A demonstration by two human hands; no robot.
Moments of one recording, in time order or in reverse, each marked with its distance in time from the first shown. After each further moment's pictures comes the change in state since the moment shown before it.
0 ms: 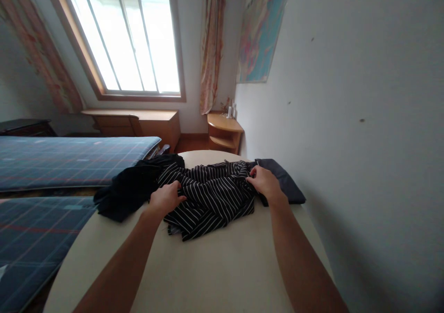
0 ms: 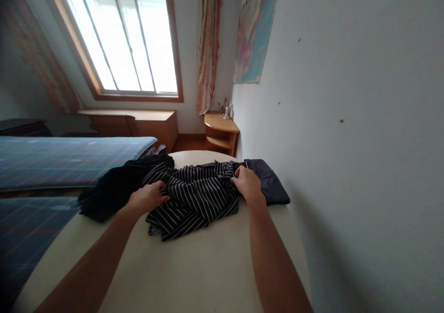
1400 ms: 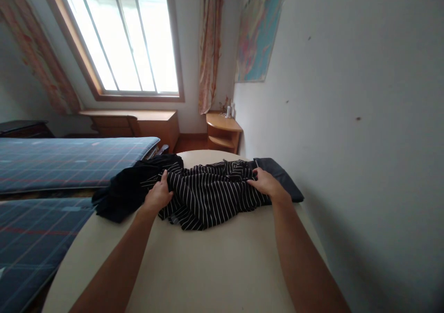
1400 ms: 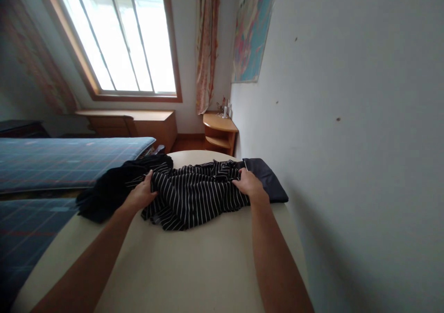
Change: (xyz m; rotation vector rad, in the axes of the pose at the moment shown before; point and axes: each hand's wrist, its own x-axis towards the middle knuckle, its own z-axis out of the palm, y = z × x) left_hand 0.029 -0.032 0.026 -0.169 0.131 -0.112; right_hand 0.014 0.031 0.020 0.093 -0.074 -0.007
